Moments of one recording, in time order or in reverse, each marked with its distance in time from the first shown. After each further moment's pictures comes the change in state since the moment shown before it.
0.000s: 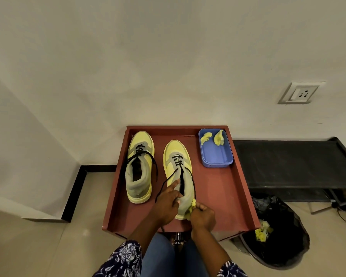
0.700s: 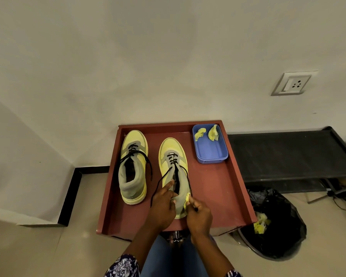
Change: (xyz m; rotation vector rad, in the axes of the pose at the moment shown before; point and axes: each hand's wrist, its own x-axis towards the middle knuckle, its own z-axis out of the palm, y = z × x) left_hand -0.006 0.012 0.008 0.023 0.151 -0.035; right_hand -0.001 0.010 -0.009 -0.028 -0.119 -0.298
